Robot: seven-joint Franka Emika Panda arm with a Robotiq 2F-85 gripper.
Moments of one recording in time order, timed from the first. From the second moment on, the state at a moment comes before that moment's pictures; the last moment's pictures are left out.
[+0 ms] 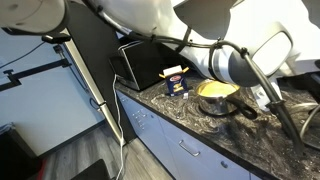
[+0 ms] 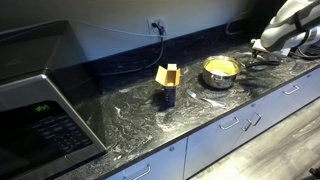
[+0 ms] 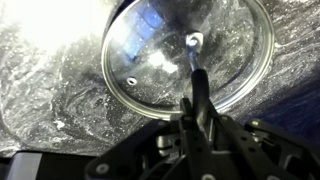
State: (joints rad) arm -0.07 0.66 -0.38 -1.77 0.12 2.92 0.58
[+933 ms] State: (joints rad) arm -0.02 0.54 -0.40 -1.73 0.04 2.80 0.54
